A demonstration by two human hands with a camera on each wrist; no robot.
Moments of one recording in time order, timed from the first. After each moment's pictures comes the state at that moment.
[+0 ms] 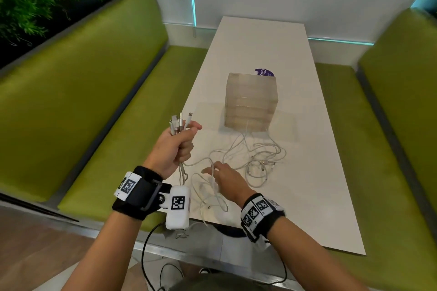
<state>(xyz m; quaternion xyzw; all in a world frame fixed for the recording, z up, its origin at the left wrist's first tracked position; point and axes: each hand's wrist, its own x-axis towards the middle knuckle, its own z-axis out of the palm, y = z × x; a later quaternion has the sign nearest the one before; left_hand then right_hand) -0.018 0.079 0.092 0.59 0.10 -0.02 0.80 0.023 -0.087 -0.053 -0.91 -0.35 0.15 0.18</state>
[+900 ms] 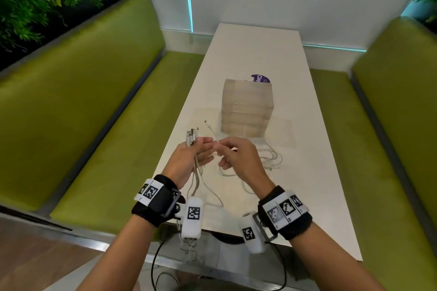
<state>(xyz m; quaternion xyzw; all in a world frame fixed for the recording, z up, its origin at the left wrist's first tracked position) -0.002 0.050 0.060 0.58 0.14 -0.05 0.80 0.028 -0.101 0.070 -0.78 -0.13 0.10 0.61</state>
